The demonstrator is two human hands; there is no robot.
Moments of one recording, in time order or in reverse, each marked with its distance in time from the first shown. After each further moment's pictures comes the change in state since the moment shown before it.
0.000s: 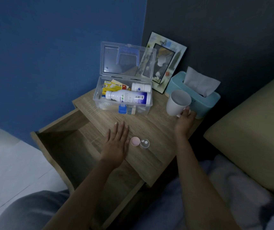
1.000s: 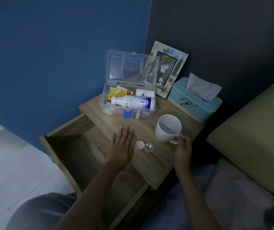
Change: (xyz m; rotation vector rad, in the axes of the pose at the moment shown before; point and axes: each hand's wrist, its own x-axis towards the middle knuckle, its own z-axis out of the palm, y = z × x) left_hand 0.001 -0.002 0.000 0.015 -0.064 -0.006; right_hand -0.086 0.024 -0.059 0.014 -0.257 -0.041
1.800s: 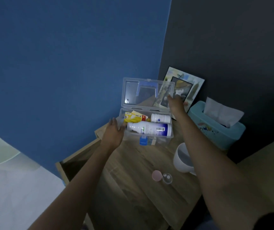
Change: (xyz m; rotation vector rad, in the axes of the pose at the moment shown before) left_hand 0.094 -0.076 -0.127 -0.586 0.142 -0.409; right_hand 0.166 -0.128 0.180 -0.347 -0.369 0.049
